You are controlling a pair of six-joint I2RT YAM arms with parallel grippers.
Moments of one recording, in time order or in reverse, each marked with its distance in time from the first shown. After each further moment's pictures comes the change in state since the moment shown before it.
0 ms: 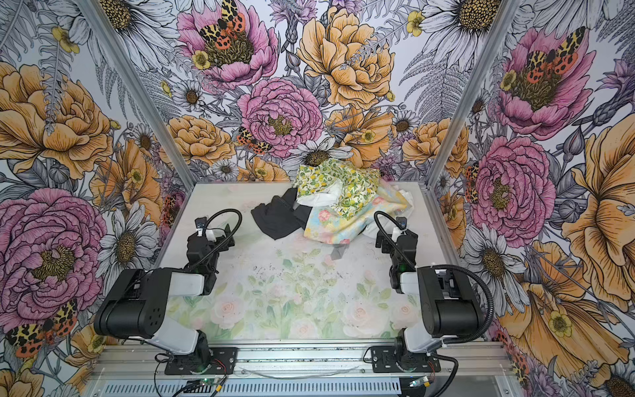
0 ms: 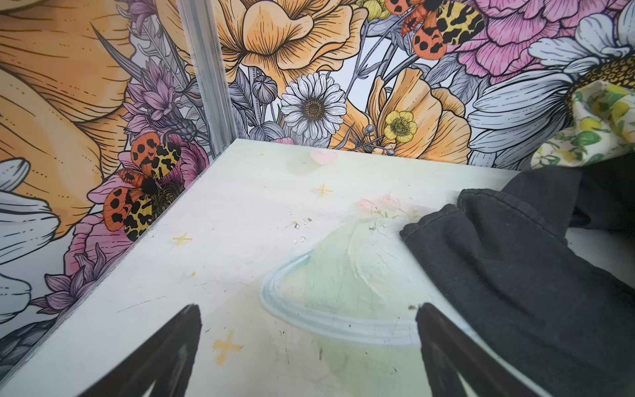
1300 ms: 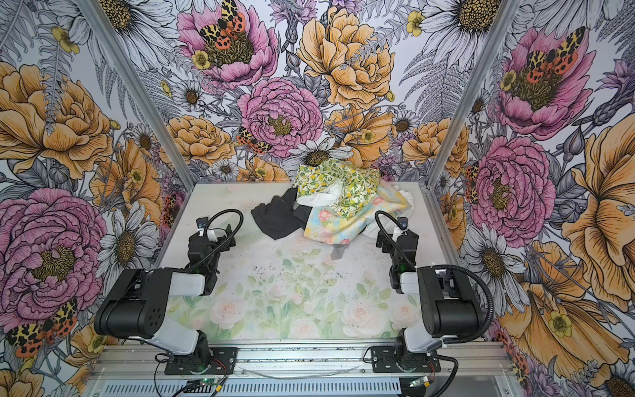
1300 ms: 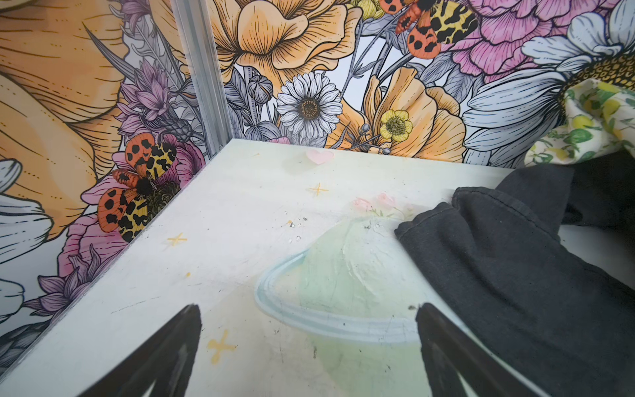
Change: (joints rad) left arm -0.013 0.000 0.000 -0.001 -0.005 0.000; right arm 0.000 0.000 0.000 0.000 0.023 0.016
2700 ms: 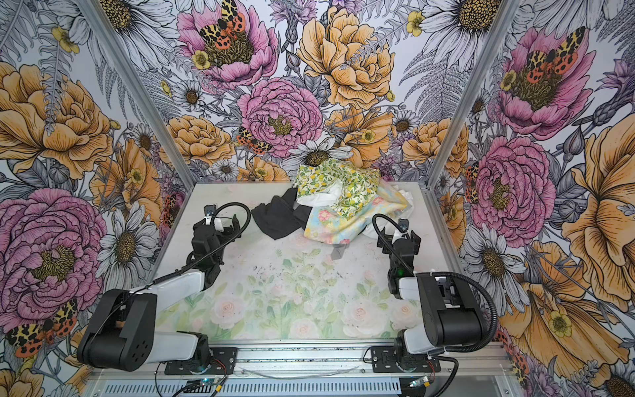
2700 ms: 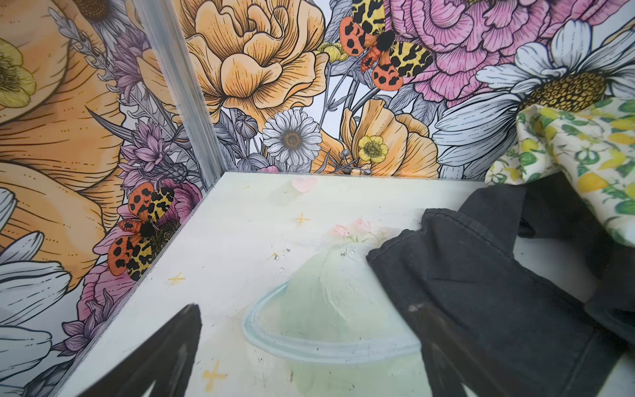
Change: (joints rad) left arm -0.134 -0.210 0.163 -0.362 -0.124 0.051; right arm 0.062 -0.071 -0.054 0.040 0.172 -0.004
